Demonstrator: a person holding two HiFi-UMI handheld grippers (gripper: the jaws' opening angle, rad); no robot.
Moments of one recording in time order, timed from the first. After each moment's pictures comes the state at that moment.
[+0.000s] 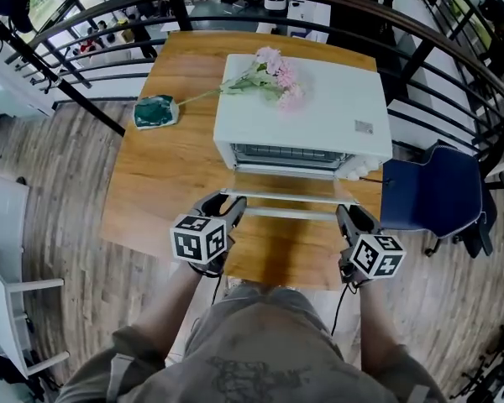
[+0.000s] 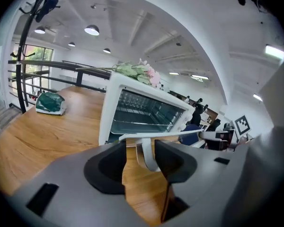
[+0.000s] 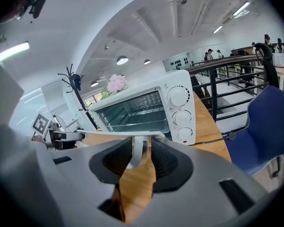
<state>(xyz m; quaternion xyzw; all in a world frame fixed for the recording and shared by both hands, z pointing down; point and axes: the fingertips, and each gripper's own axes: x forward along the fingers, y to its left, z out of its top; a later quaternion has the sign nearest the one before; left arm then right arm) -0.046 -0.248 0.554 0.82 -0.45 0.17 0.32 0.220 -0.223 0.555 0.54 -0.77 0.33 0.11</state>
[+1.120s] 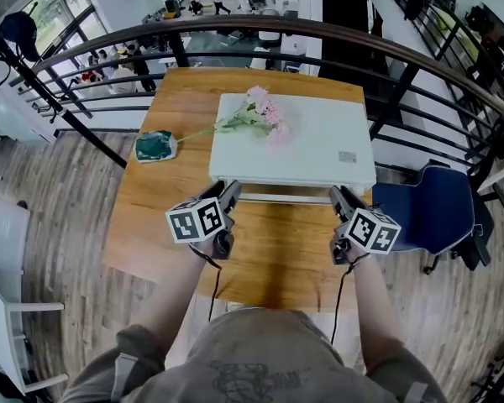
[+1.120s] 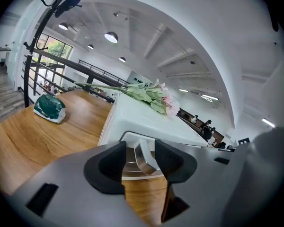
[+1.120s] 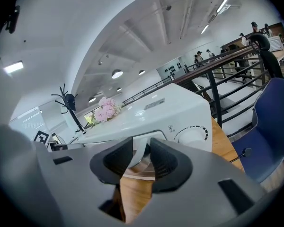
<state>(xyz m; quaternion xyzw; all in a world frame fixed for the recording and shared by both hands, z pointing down) -0.049 -0.345 0.510 0.79 -0.50 0.07 0.35 0.227 -0.324 0.511 0.55 -0.76 0.35 0.01</state>
